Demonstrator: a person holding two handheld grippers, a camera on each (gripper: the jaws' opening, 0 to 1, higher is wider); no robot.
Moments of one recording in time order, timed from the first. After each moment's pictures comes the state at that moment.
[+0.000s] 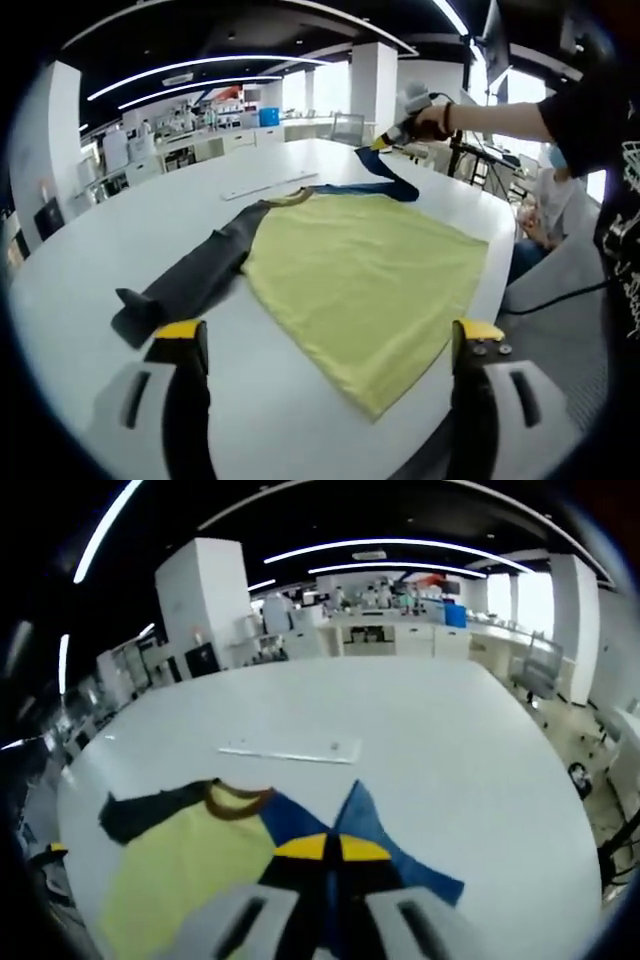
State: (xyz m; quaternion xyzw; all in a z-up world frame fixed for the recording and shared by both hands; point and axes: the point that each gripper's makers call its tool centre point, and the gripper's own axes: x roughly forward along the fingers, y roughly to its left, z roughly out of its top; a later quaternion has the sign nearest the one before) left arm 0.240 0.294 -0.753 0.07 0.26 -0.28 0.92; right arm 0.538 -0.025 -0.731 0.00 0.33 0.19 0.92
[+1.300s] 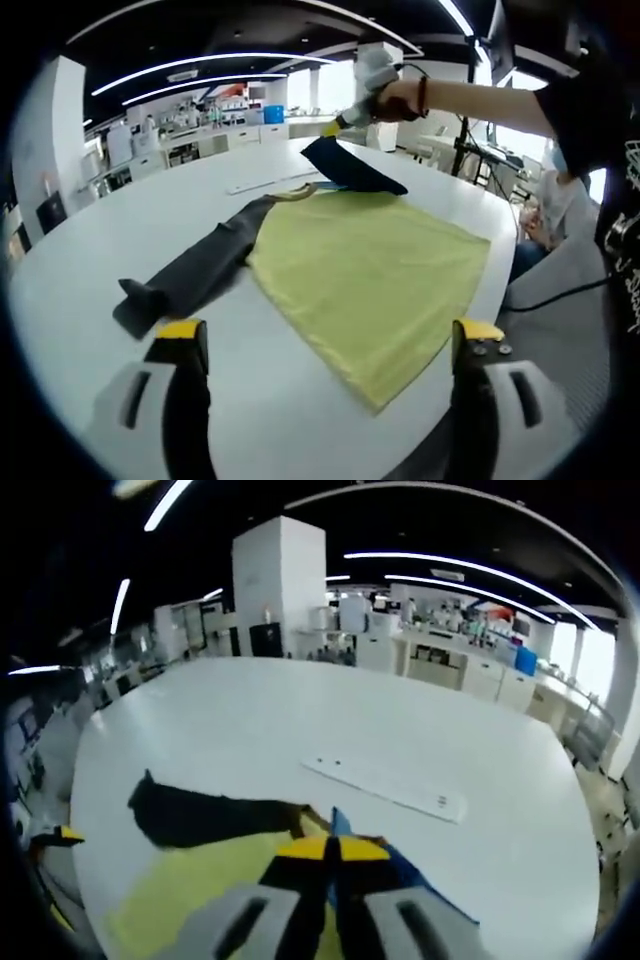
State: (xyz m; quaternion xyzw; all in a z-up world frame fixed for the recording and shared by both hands) left arm 0.236 0.303 -0.760 0.06 0.27 -0.27 0.92; right arm 0.534 0.130 -0.701 -0.09 0.29 0.31 0.90
